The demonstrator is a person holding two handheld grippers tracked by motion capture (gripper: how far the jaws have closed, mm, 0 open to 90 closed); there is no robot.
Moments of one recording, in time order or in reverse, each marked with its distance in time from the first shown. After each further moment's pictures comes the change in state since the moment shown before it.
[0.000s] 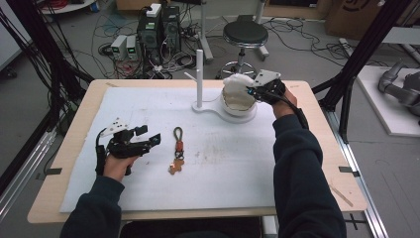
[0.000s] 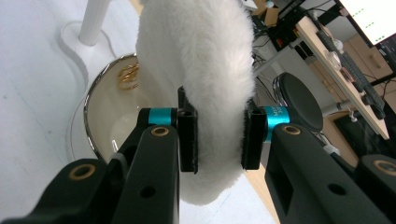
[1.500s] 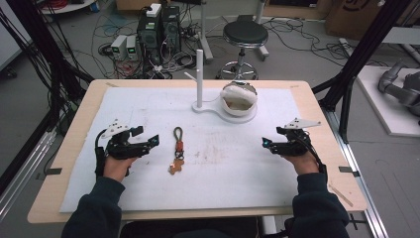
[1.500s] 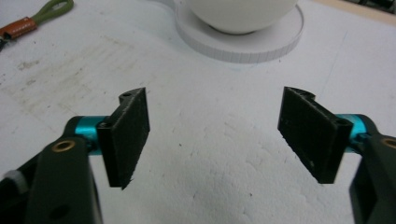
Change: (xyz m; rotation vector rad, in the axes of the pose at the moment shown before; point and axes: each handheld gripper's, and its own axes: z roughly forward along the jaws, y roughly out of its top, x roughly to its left) left arm -0.002 -0.003 -0.003 0.017 0.079 0.021; right arm 0.083 -0.110 -0.086 0.034 0.182 0.611
